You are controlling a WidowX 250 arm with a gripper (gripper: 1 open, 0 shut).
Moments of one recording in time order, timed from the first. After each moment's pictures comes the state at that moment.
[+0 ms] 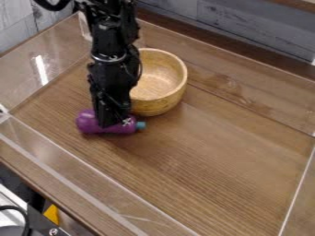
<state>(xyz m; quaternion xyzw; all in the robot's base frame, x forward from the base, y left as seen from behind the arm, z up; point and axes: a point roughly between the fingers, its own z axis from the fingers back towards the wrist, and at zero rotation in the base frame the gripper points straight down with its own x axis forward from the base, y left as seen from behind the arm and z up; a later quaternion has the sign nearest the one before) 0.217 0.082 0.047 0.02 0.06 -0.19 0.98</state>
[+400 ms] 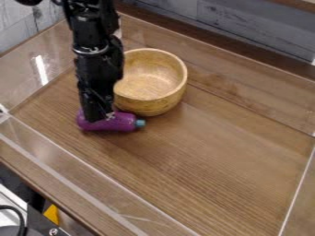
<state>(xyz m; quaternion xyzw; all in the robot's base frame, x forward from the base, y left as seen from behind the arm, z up) 0.208 0.095 0.057 0.01 0.04 -0.20 0.98</state>
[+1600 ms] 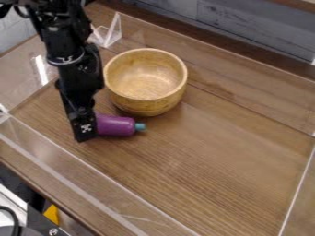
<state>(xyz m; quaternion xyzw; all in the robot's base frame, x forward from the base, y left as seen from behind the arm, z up) 0.187 0.100 0.055 0.00 0.00 -0.27 0.96</state>
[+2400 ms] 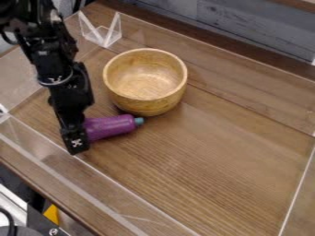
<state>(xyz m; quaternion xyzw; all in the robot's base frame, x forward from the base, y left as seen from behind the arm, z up) 0.182 0.110 0.027 -0.01 -0.01 -0.27 0.96</state>
